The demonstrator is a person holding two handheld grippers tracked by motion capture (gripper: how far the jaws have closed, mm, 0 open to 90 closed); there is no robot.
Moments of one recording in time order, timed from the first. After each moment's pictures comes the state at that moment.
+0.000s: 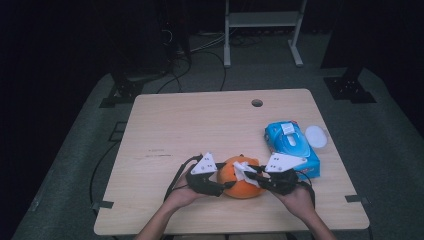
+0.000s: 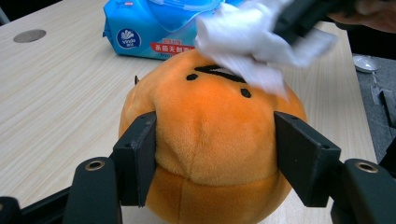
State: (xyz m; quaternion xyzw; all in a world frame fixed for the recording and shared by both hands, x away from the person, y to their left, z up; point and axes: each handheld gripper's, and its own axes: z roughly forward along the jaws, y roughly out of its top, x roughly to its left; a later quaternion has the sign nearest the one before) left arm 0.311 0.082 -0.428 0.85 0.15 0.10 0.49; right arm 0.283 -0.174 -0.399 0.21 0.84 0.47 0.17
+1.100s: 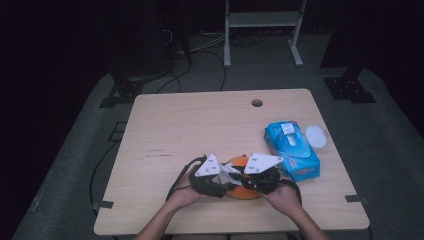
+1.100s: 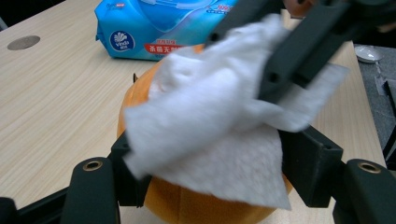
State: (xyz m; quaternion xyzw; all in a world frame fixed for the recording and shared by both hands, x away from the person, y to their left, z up) left arm 0.310 0.074 -0.431 0.86 0.13 0.11 0.49; right arm 0.286 -0.130 -0.391 0.17 0.86 0.45 0.18
